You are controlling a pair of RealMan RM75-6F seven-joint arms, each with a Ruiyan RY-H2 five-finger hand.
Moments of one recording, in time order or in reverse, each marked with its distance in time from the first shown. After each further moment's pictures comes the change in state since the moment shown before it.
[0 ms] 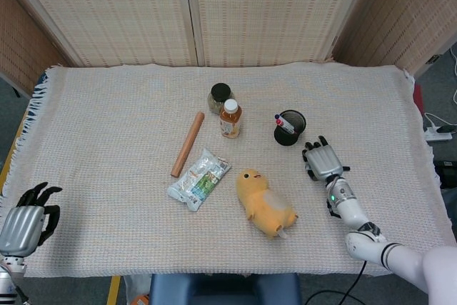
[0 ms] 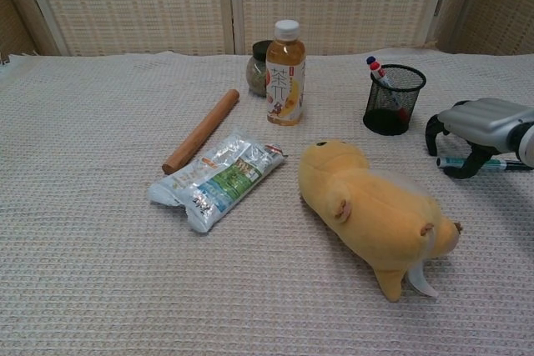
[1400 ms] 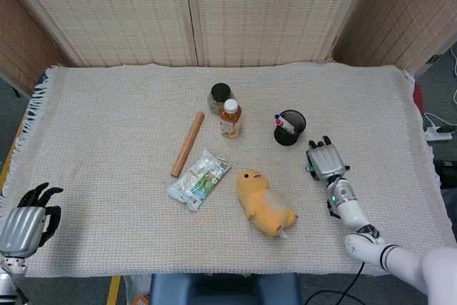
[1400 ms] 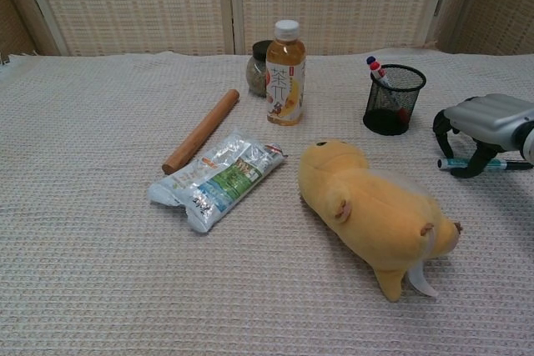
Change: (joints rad) left arm 0.003 0.006 0.003 -0.017 0.005 0.006 0.018; right arm -0.003 -0.012 -0.008 -0.007 0.037 0.054 -0.046
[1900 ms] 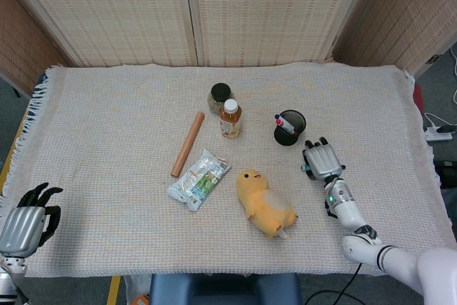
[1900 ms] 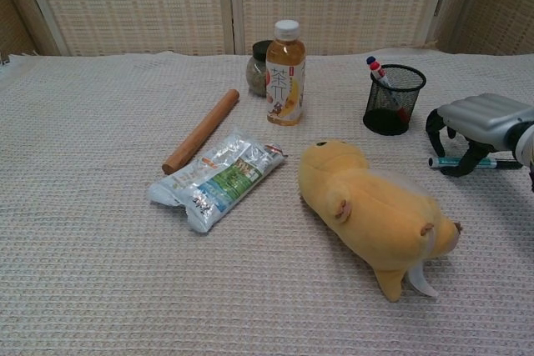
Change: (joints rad) left arm -0.001 0.000 0.000 0.005 -0.004 -0.006 -0.007; right arm -0.004 -0.022 0.007 0.020 -0.055 0.030 0.077
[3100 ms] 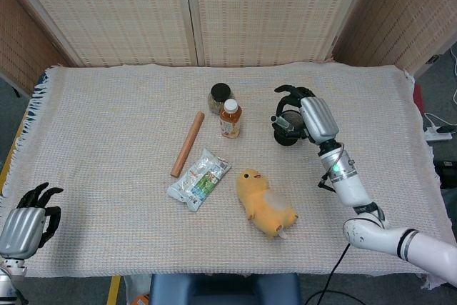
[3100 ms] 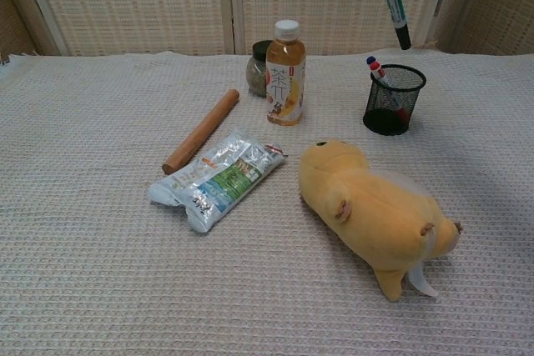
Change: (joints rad) left arm 0.007 0.008 0.003 -0.021 0.012 0.018 0.015; right arm 0.059 0.279 0.271 -0.418 -0.136 0.151 0.686
